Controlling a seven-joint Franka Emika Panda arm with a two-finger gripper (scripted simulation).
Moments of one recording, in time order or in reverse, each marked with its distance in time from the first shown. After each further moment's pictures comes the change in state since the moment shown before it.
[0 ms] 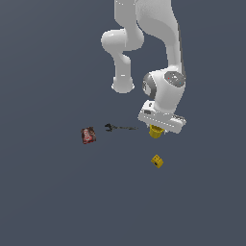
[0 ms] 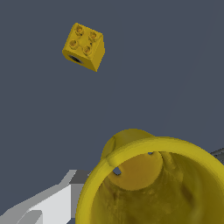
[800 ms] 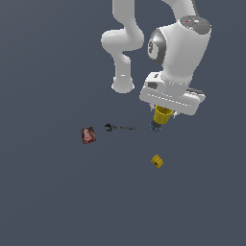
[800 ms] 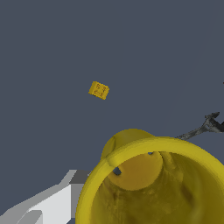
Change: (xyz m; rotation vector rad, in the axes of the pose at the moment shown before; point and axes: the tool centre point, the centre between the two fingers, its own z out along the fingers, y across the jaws) arm 0.025 -0.002 -0.147 0.001 0.000 0.000
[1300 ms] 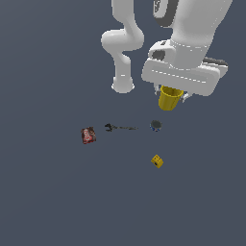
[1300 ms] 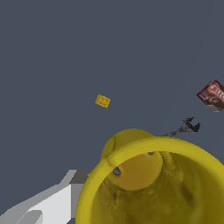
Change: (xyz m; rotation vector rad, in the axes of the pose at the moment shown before) arm 0.018 -0.002 -0.098 0.000 0.000 0.000
